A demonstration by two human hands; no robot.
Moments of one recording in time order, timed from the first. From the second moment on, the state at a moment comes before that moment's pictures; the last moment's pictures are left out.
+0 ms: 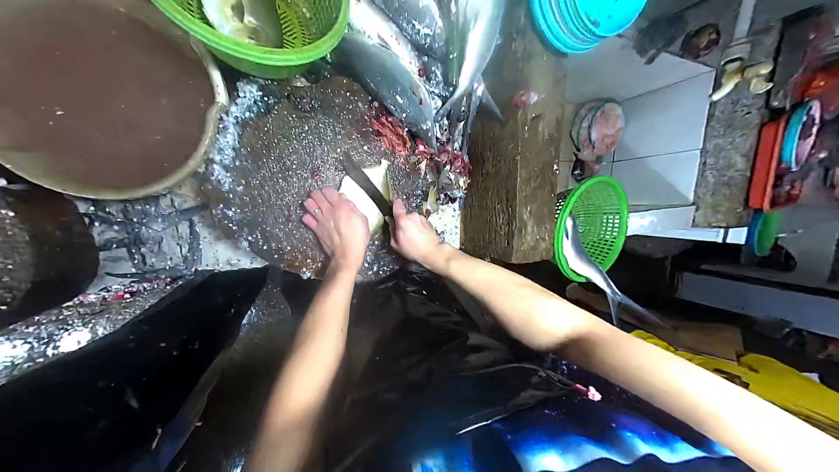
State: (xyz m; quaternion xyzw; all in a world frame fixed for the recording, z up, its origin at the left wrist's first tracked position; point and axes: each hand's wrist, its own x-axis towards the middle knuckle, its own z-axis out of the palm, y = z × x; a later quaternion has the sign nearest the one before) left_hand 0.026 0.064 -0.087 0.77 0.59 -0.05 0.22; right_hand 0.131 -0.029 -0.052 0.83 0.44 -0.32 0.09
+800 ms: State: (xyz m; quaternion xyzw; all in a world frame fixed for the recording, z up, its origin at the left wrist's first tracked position) left_hand 0.006 0.047 -0.091 0.76 0.60 0.00 0.25; right_hand 0.093 -0.007 -0.015 0.82 0.44 -0.34 0.14
